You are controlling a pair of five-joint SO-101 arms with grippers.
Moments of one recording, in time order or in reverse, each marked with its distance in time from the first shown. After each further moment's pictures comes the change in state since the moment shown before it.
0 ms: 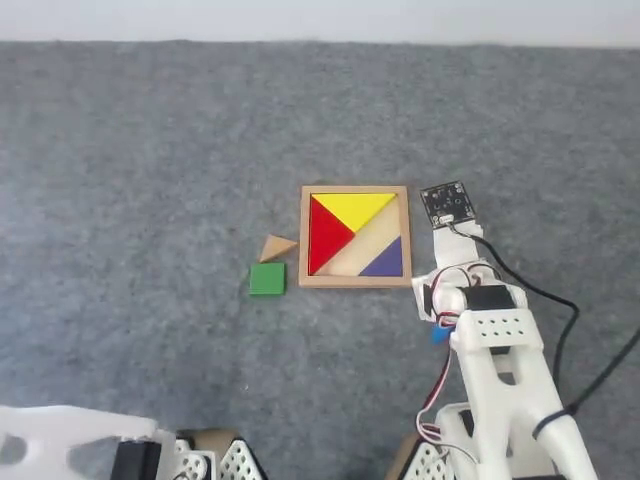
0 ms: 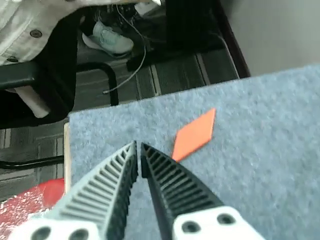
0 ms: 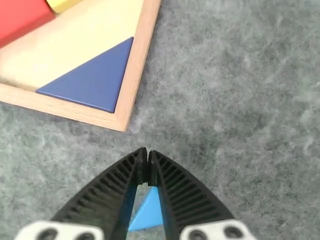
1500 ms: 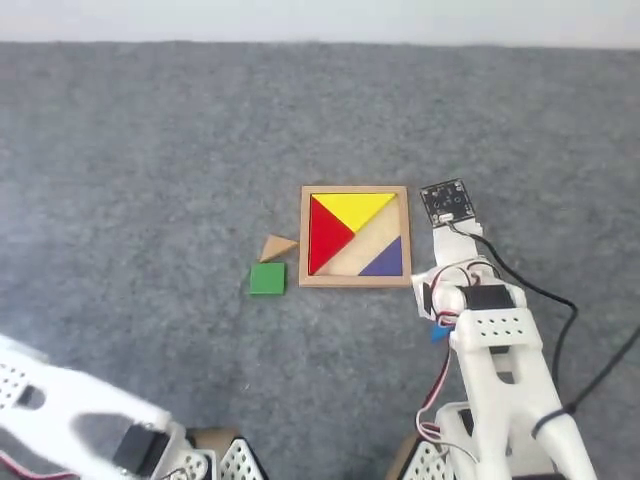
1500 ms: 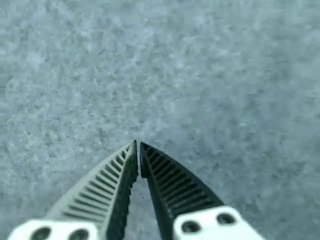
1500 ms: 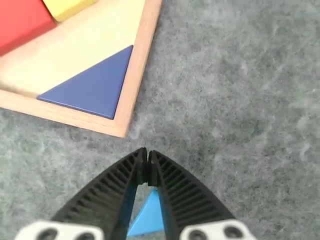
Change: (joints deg) left arm 17.8 30.2 -38.6 39.3 12.0; right arm 0.0 0.0 0.0 -1.3 0.2
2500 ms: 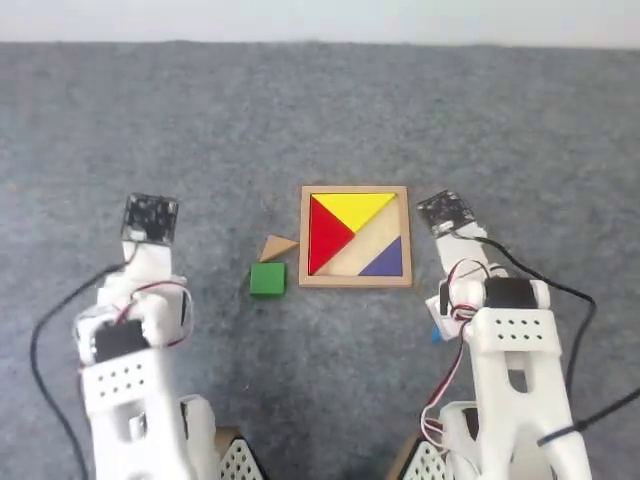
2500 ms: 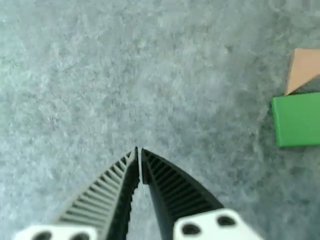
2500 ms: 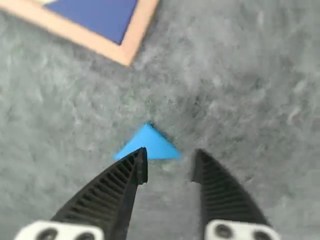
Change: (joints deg) left arm 49.7 -139.1 167.1 -42.4 -27.2; right arm 4.4 -4.9 -7.8 23.6 21.3
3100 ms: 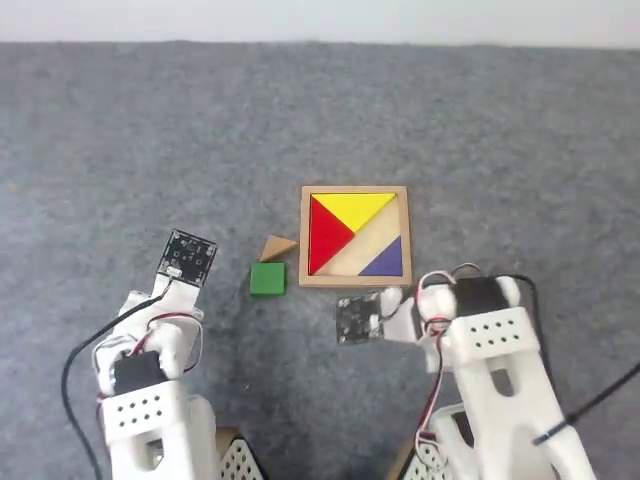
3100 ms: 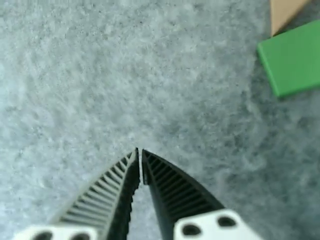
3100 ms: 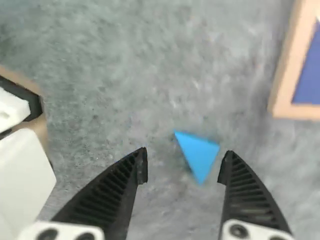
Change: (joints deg) left arm 0.7 -13.3 14.1 -0.7 -12.8; right arm -13.7 -0.7 -0.3 13.3 50.8
